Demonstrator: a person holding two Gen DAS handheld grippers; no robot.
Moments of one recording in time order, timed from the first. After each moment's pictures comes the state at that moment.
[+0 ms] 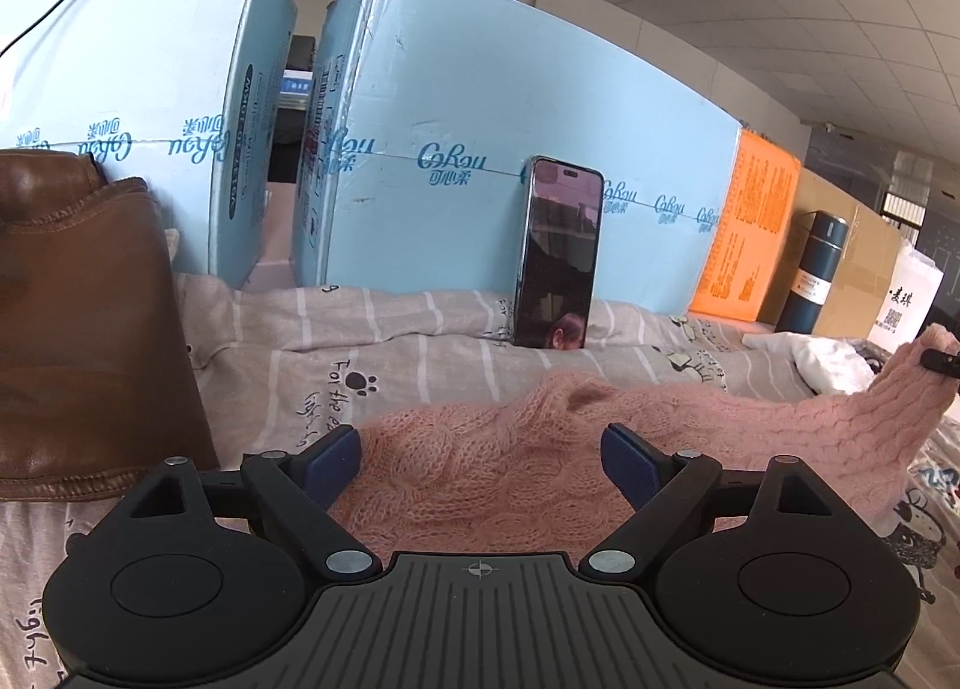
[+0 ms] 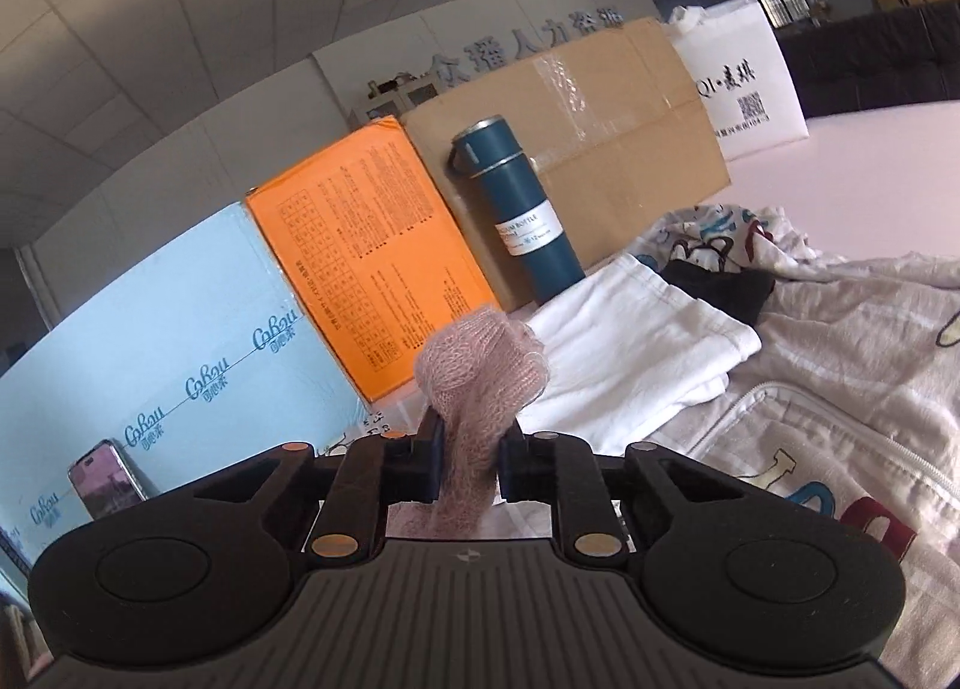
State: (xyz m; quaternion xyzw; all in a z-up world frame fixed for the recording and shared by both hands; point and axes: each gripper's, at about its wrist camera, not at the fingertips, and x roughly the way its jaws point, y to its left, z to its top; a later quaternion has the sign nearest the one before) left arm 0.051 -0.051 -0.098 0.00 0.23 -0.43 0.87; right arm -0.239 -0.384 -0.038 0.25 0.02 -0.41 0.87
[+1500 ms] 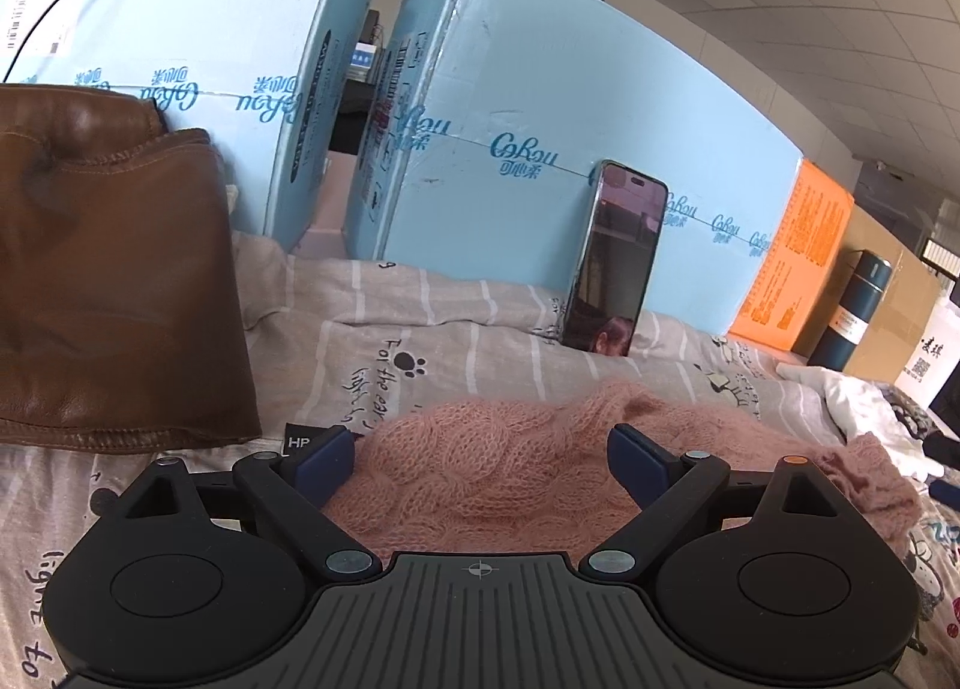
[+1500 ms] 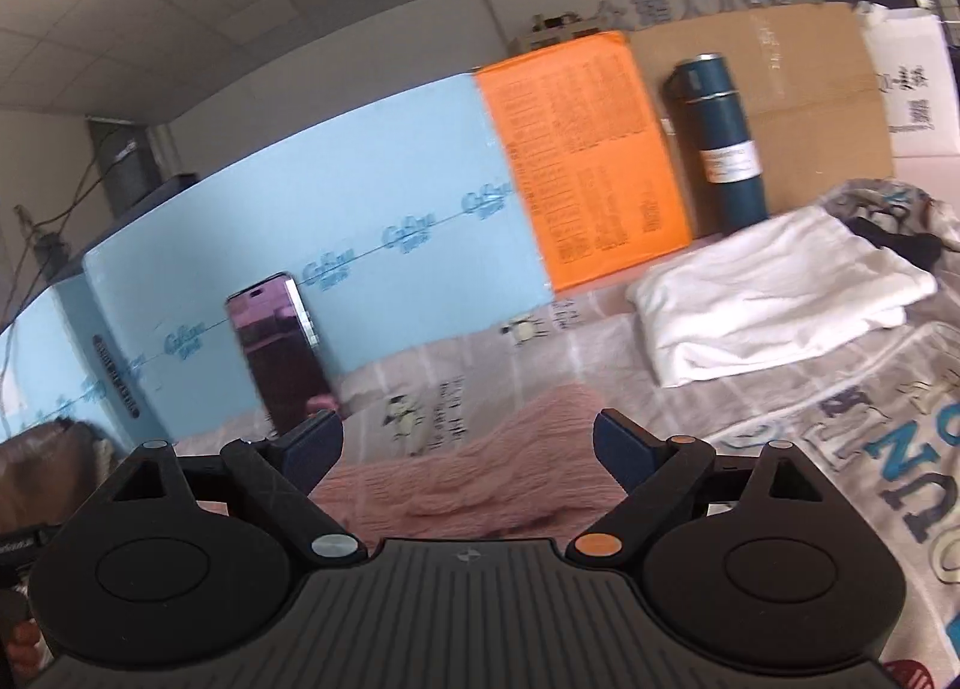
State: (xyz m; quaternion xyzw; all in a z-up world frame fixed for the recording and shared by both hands) left arm 0.063 -0.041 -0.102 -0.04 0.27 -0.39 0.88; right arm -0.201 -0.321 -0.053 0.26 0.10 -0.33 0.90
